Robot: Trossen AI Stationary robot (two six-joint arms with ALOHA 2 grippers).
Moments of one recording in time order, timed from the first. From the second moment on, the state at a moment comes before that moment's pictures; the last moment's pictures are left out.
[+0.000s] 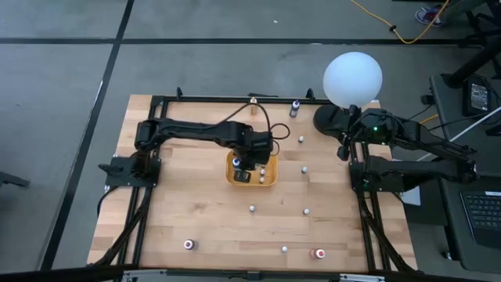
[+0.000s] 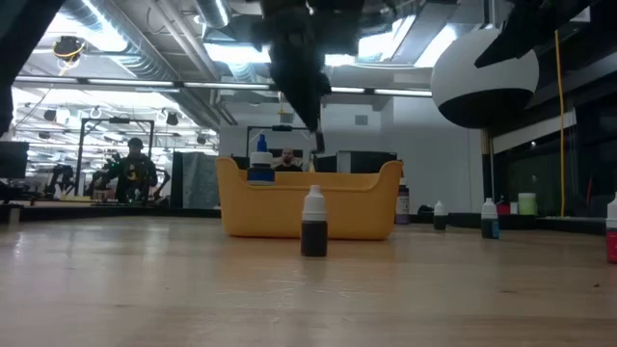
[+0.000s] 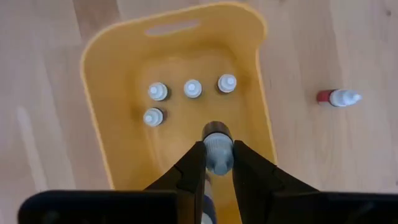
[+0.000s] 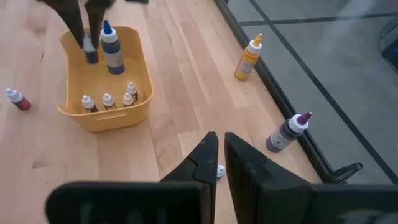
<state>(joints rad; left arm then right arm) 0.07 1.97 1.76 -1.04 0.07 0.24 -0.27 0.63 0.86 -0.80 0.13 -0.11</state>
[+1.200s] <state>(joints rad) 0.09 2.14 1.76 -0.93 0.03 0.29 -0.27 0.63 0.86 -0.80 0.13 -0.11</state>
